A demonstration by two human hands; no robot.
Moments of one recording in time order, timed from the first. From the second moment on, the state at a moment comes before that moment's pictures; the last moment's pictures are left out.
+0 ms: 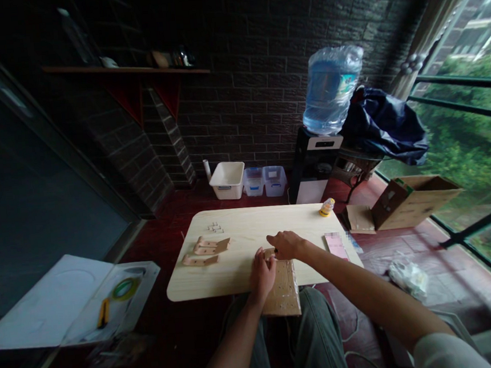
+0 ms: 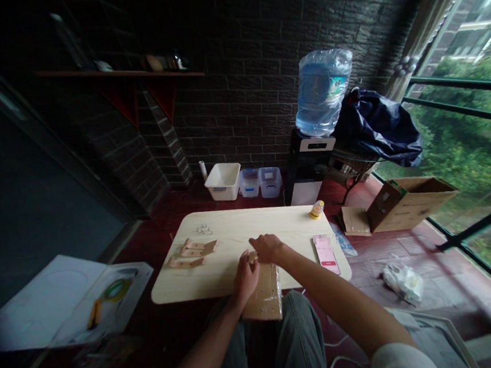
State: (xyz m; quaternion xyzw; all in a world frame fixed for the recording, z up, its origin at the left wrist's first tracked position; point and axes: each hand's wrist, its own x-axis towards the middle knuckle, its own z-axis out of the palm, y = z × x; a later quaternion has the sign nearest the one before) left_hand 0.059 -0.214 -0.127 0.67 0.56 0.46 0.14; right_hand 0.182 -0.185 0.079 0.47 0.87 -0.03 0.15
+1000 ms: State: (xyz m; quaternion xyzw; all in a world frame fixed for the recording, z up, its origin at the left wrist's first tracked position) left_hand 0.059 -0.216 -0.123 0.67 0.56 0.46 0.14; right_hand 0.182 -0.185 0.088 0.46 0.87 -0.02 0.16
